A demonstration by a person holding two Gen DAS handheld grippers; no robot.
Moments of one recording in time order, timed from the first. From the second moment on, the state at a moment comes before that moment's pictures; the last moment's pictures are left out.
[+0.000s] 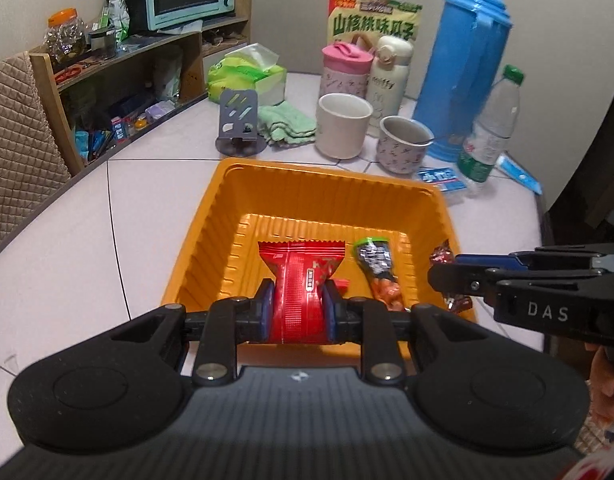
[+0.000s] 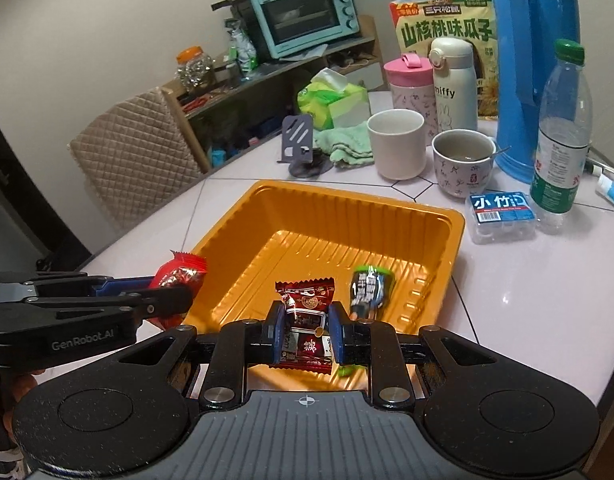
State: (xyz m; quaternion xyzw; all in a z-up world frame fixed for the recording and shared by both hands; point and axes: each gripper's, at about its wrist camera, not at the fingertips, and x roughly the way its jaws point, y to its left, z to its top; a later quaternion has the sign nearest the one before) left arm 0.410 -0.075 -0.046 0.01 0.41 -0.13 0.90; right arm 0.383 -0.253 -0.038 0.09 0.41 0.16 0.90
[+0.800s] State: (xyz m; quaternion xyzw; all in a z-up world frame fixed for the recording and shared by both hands) left arm 0.477 -0.072 -0.098 0.02 0.46 -0.13 0.88; right arm 0.430 -0.244 -0.094 0.11 0.46 0.12 0.87
